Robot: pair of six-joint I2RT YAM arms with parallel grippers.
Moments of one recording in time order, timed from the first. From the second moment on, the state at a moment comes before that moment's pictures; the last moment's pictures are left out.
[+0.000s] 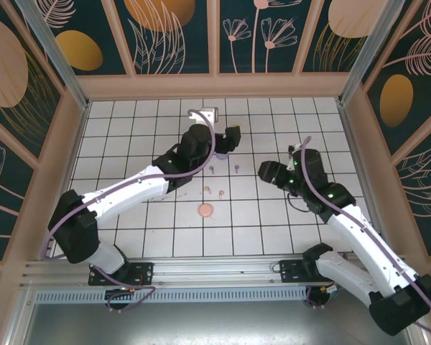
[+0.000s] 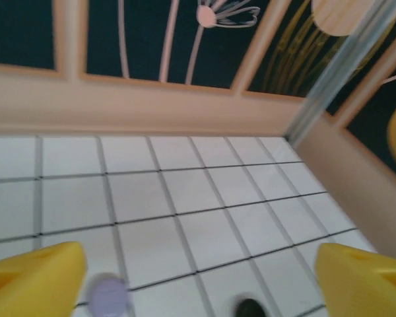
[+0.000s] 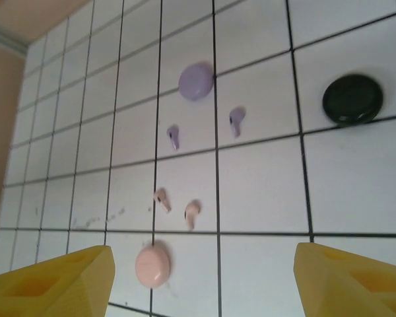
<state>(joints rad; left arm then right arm) -0.84 1.49 1.14 0.09 -0.41 -0.43 0.59 0.89 0.79 -0.59 -0.04 0.74</state>
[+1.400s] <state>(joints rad) -0.43 1.10 0.68 0.15 -0.50 -0.63 1.14 1.89 1.27 -0.69 0.24 0.81</state>
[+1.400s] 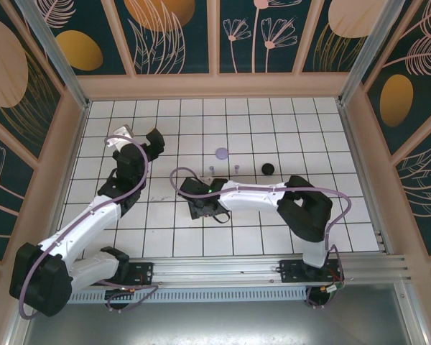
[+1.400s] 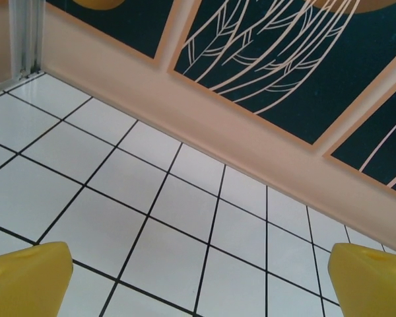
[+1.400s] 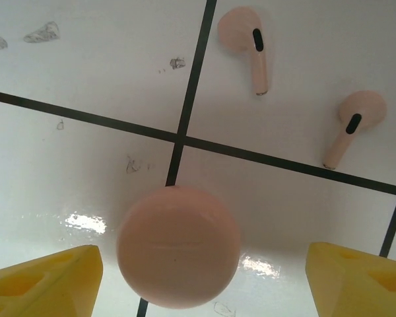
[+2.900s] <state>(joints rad) -0.42 1.13 0.62 0.14 -0.31 -0.85 1.13 1.95 1.29 -0.66 0.19 0.81</state>
